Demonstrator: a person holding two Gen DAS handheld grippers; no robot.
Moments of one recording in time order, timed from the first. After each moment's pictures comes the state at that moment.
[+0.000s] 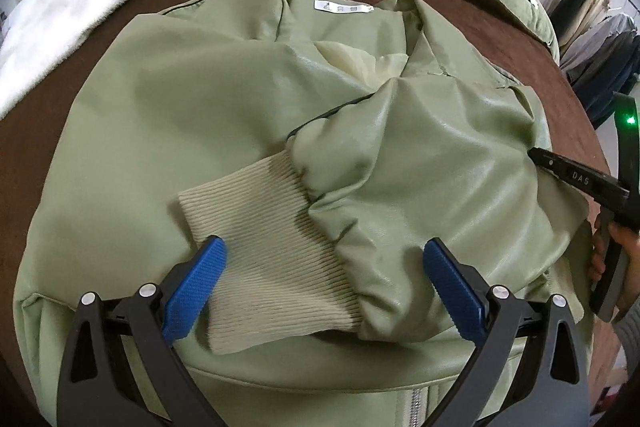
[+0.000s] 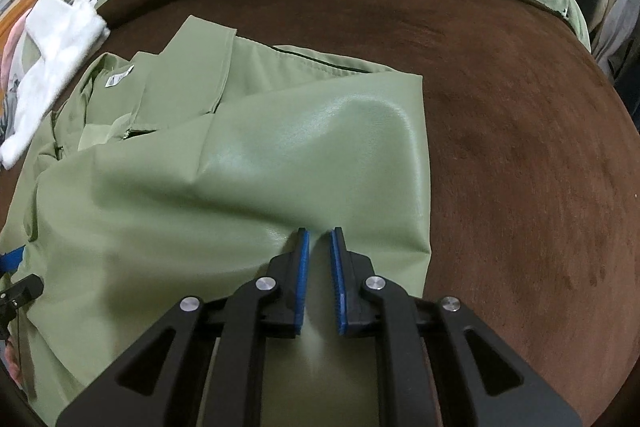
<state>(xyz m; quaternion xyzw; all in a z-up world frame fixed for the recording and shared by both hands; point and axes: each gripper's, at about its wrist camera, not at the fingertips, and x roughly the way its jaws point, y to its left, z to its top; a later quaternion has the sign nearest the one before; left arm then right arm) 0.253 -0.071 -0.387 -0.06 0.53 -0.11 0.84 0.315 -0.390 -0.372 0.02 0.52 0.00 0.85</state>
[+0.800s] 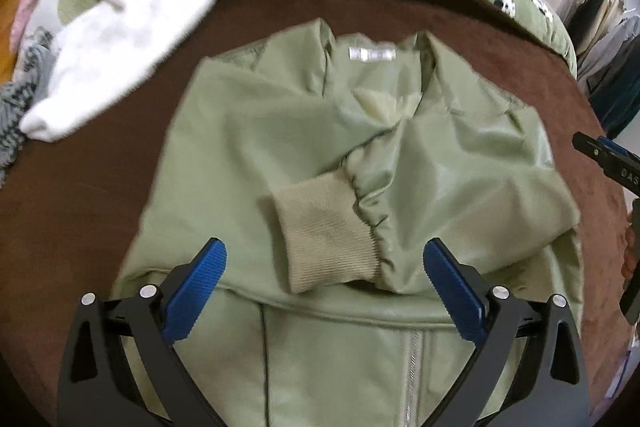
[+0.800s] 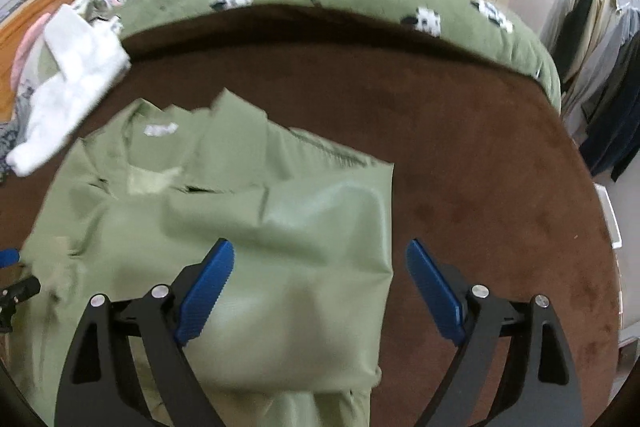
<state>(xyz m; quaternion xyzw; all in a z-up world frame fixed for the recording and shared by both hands) 0.227 -0.050 -0.295 -0.03 0.52 -0.05 0.85 0.285 -0.363 -0.257 -0.01 0.46 -0.01 0.89</state>
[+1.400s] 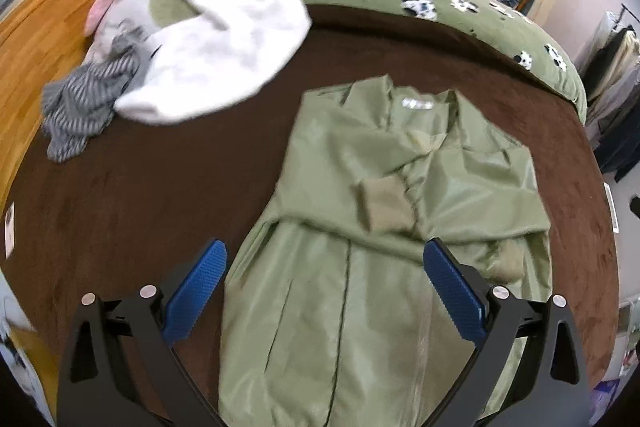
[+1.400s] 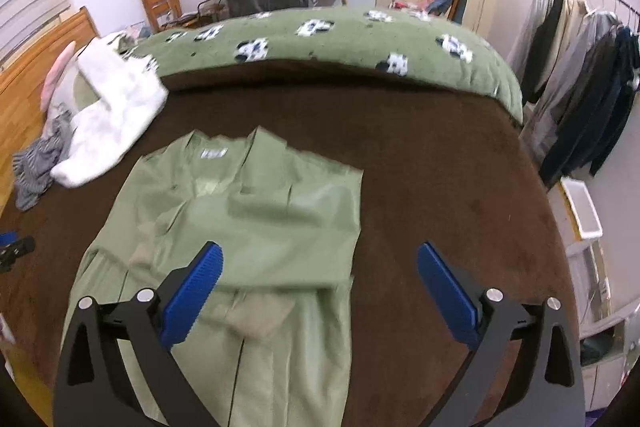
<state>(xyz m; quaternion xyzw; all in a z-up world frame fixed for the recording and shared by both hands) 0.127 0.031 -0.192 -0.06 0.51 0.03 0.86 0.144 -0.358 -0.130 0.00 0.46 -0.01 0.89</state>
